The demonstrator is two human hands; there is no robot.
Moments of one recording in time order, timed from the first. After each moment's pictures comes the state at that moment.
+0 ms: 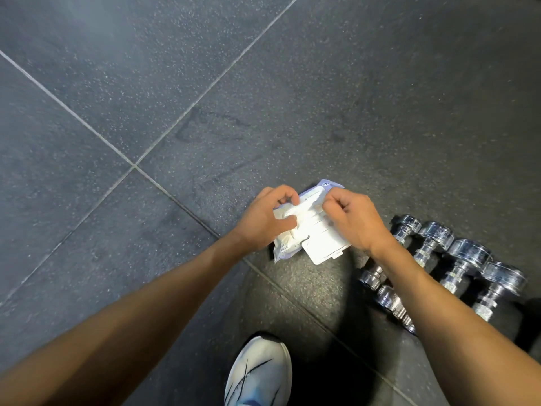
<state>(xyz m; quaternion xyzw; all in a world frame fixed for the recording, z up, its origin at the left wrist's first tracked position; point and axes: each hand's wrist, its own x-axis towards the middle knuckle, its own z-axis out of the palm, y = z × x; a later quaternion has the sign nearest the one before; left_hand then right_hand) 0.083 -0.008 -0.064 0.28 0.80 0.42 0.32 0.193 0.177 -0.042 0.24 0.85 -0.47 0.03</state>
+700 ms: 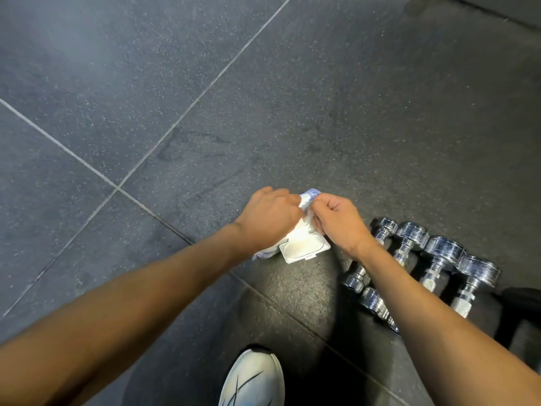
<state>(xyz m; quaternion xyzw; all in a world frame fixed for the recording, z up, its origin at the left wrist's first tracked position) 0.083 0.052 -0.015 0.63 0.77 -0.06 0.04 0.196 0.182 -0.041 0.34 0.69 -0.63 0.01</state>
